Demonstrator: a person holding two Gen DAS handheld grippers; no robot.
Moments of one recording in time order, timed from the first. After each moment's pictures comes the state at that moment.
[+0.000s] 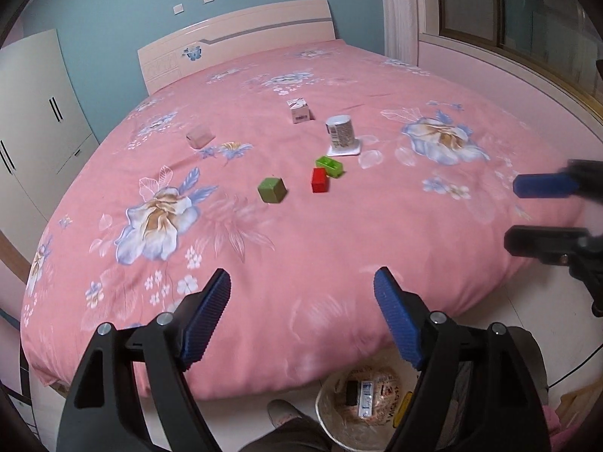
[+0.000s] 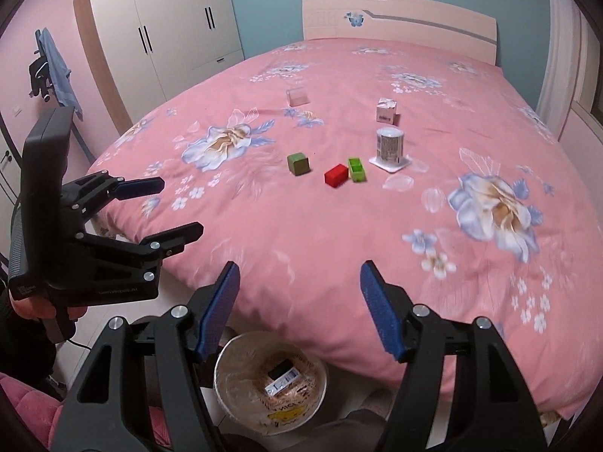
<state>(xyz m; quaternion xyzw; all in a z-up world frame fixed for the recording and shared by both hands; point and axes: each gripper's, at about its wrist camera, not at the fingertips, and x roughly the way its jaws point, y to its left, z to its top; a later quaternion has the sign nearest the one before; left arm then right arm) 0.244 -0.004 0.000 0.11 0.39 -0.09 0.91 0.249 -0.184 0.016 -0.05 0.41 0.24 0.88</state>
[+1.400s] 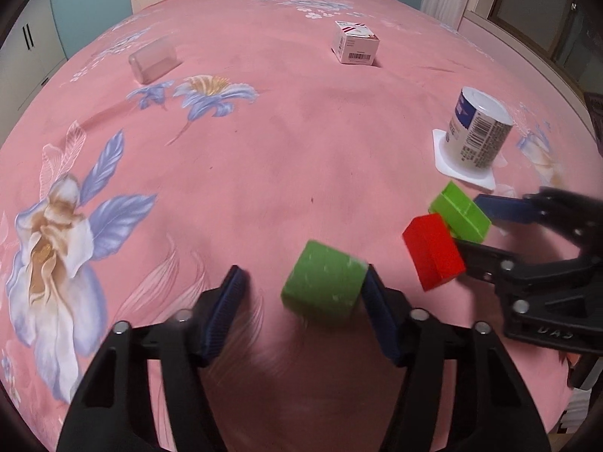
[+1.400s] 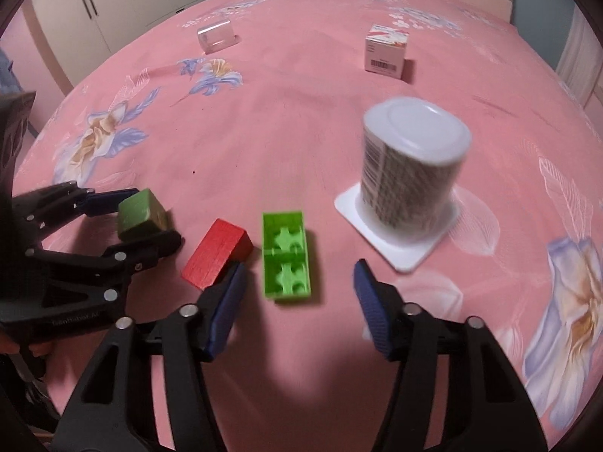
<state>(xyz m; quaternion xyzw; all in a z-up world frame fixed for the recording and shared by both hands) 0.502 0.017 -0.126 0.02 0.51 -0.10 0.85 0.526 -0.123 -0.124 -0.08 0.51 0.20 0.84</state>
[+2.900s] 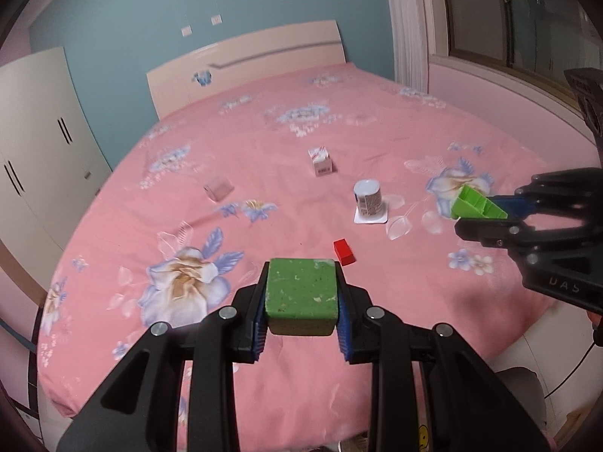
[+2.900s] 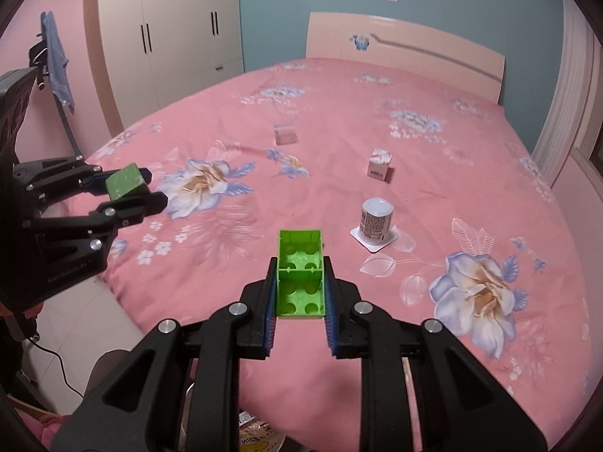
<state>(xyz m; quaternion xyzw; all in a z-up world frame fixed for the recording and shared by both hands) 0.296 0.000 0.074 0.12 0.35 -0.08 0.93 0.326 -0.162 0.062 -0.10 0.36 0.23 0.90</state>
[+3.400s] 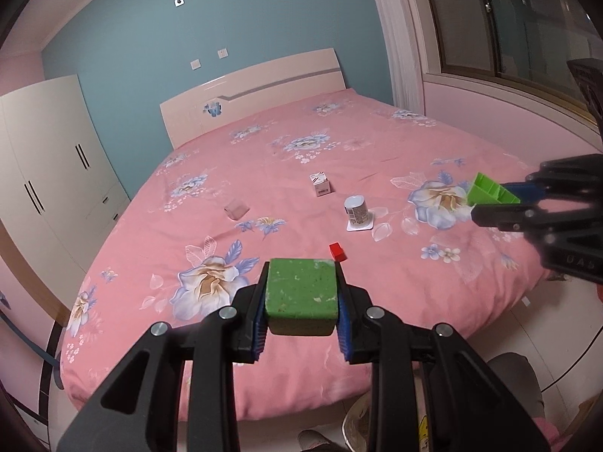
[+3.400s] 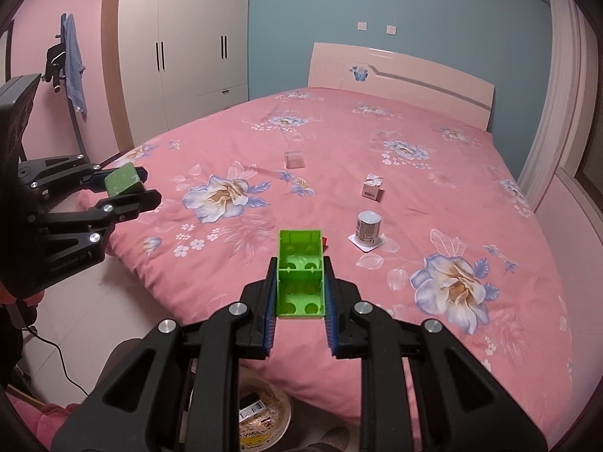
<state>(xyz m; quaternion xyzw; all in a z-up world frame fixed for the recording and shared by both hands) 0.197 -0.007 0.116 0.14 0.30 -0.07 0.94 0.223 -0.181 0.111 -0.10 0.31 0.23 0.92</state>
